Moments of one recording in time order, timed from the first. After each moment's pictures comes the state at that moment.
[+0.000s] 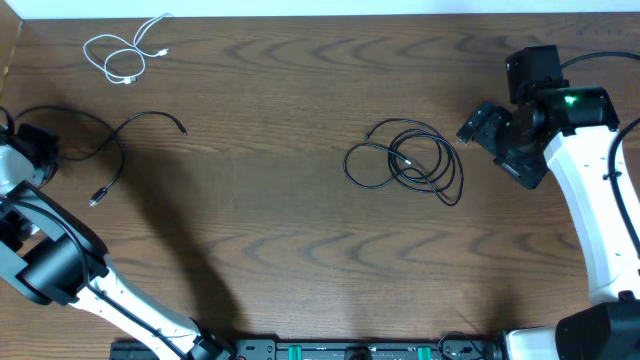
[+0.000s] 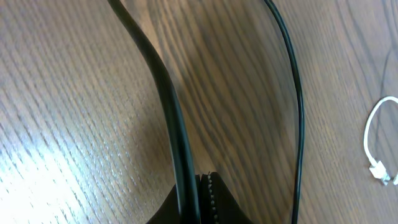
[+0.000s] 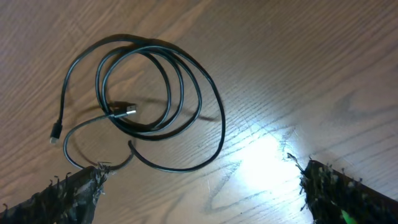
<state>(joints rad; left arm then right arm) 0.78 2.20 1.65 -0.42 0.18 -0.47 0.10 1.58 1.49 -1.23 0.02 0.81</state>
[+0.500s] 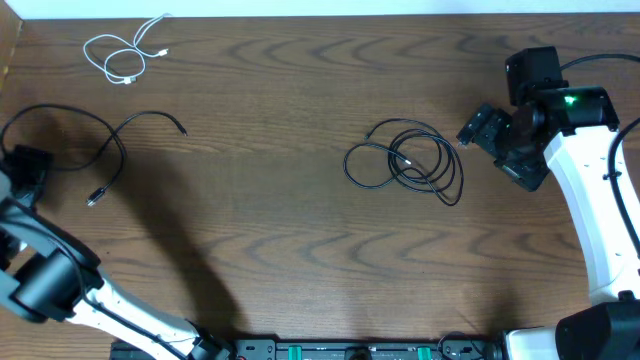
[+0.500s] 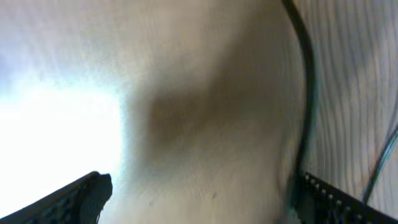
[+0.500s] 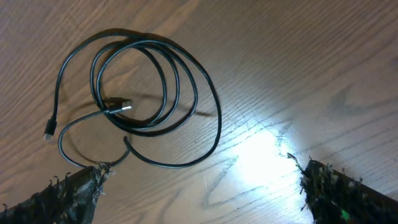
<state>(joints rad) 0.87 2.13 1.65 -0.70 0.10 -0.49 0.10 1.58 1.49 -1.24 0.01 0.81</state>
